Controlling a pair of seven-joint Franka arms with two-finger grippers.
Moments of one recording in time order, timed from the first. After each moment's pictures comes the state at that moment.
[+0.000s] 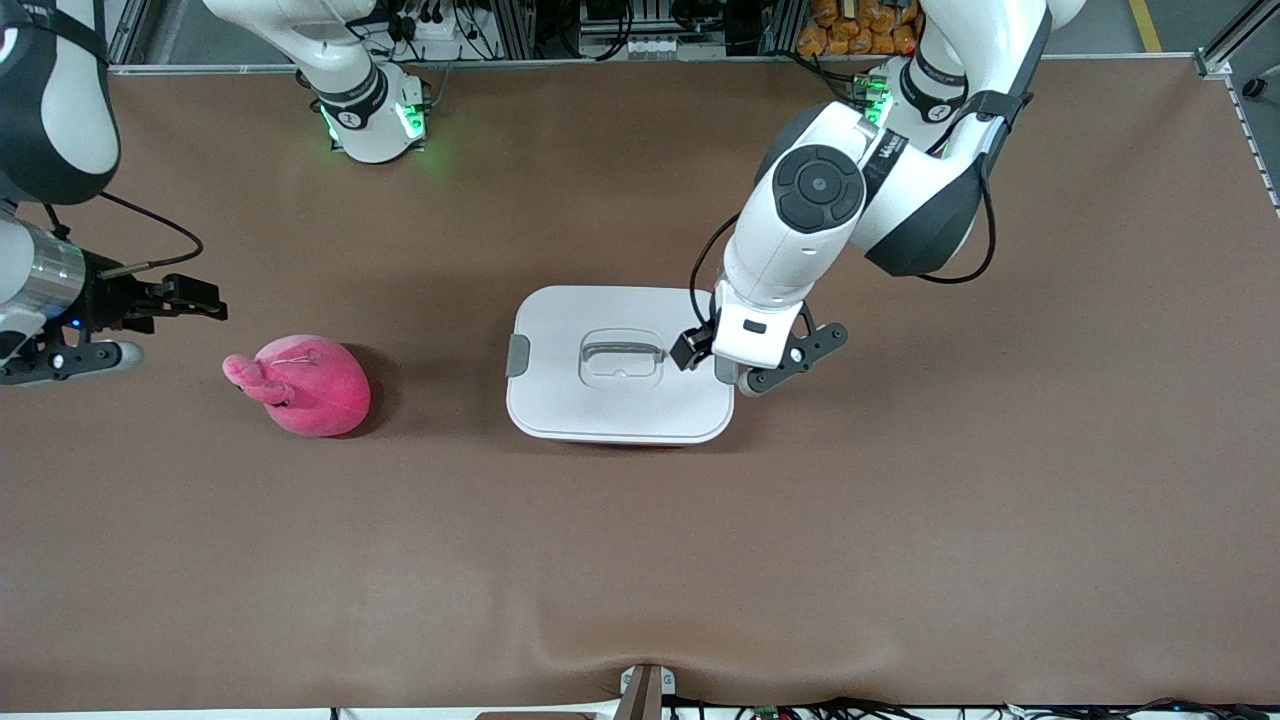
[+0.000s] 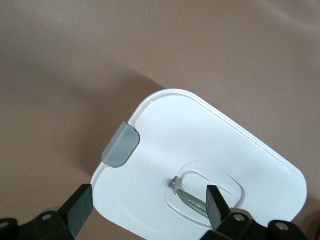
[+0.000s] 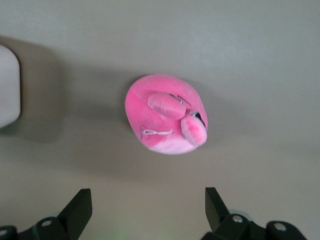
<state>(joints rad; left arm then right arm) -0.56 0.46 -0.09 -1.40 -0.09 1.93 -1.17 0.03 0.13 -0.09 -1.69 0.05 1.65 -0.29</state>
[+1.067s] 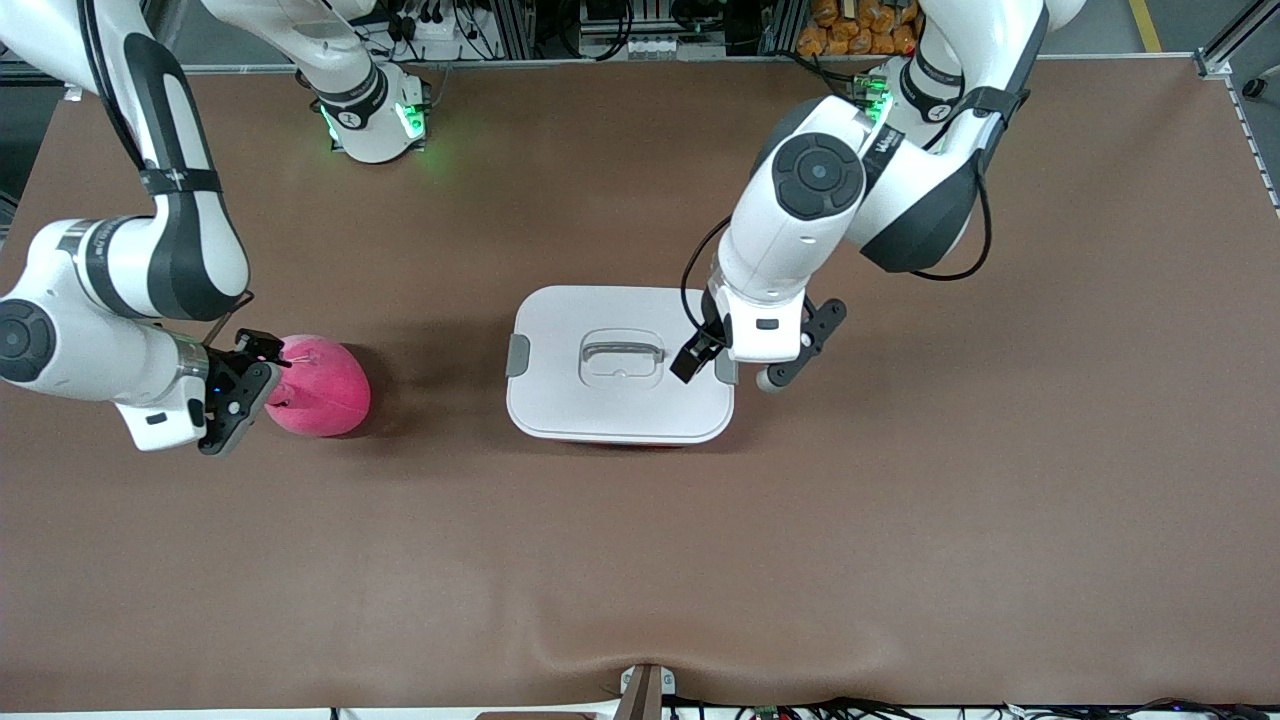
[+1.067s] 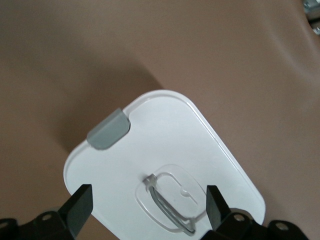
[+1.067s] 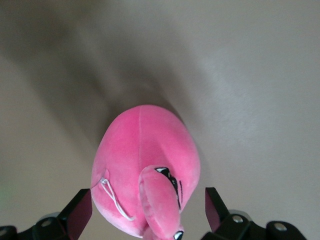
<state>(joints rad) -0.58 0.46 -0.09 -1.39 -0.09 1.96 -1.55 0.07 0.34 -0.08 -1.77 0.03 1.93 -1.06</state>
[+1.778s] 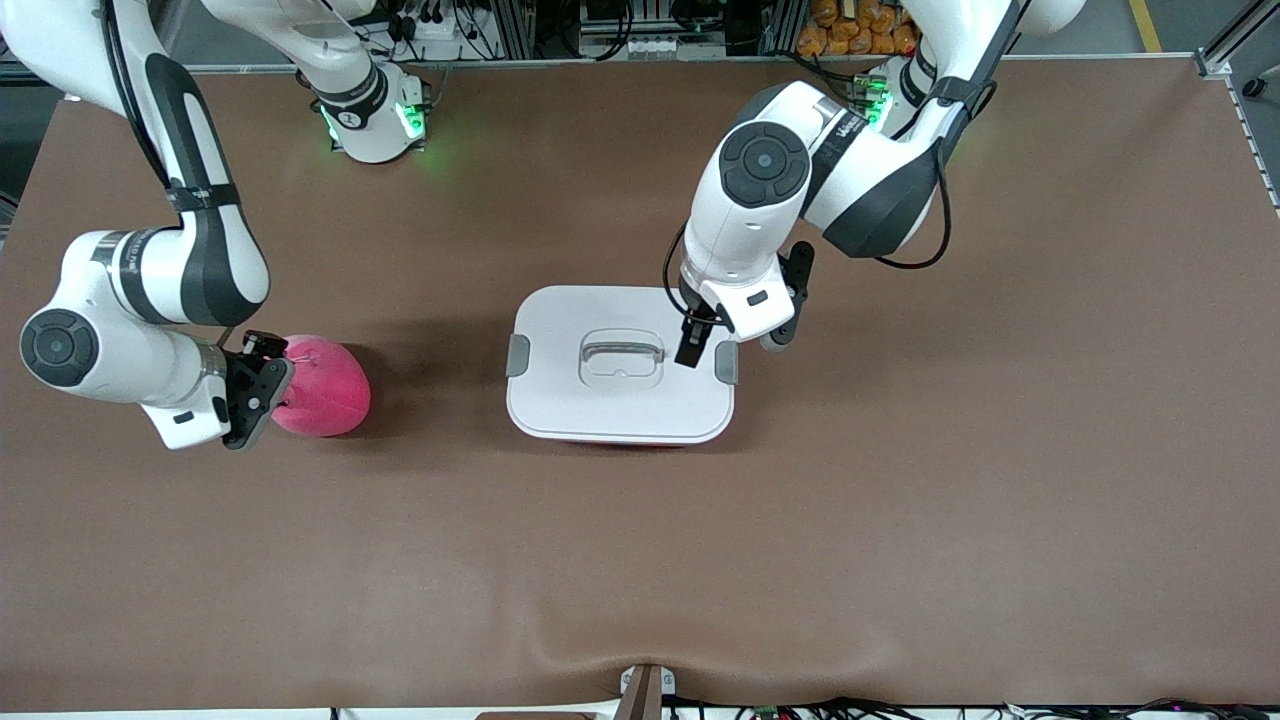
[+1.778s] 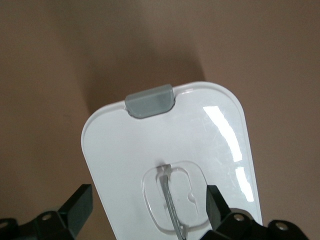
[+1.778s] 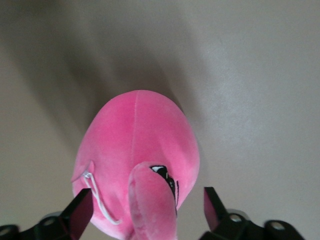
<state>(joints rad) -0.63 0.46 -0.08 -1.40 -0.06 1.88 -1.94 0.07 0.35 -0.09 -1.83 -0.01 2.01 -1.15</state>
